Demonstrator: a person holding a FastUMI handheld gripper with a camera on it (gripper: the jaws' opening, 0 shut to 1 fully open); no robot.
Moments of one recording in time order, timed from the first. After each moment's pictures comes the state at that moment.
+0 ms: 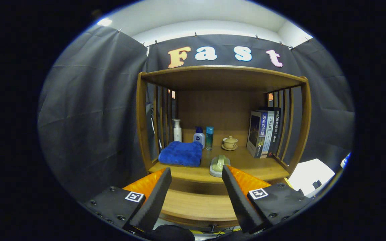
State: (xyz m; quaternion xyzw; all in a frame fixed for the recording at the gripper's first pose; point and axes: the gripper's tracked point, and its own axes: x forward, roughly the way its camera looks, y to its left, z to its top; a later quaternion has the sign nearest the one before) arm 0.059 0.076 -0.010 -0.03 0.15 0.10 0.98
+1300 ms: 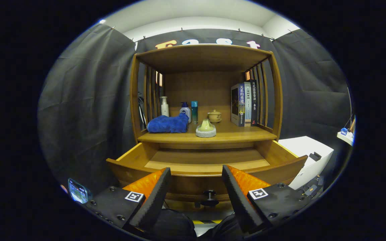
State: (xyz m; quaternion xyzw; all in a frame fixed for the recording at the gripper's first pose) arm -0.017 0.028 -0.129 -0.01 0.19 0.04 0.98
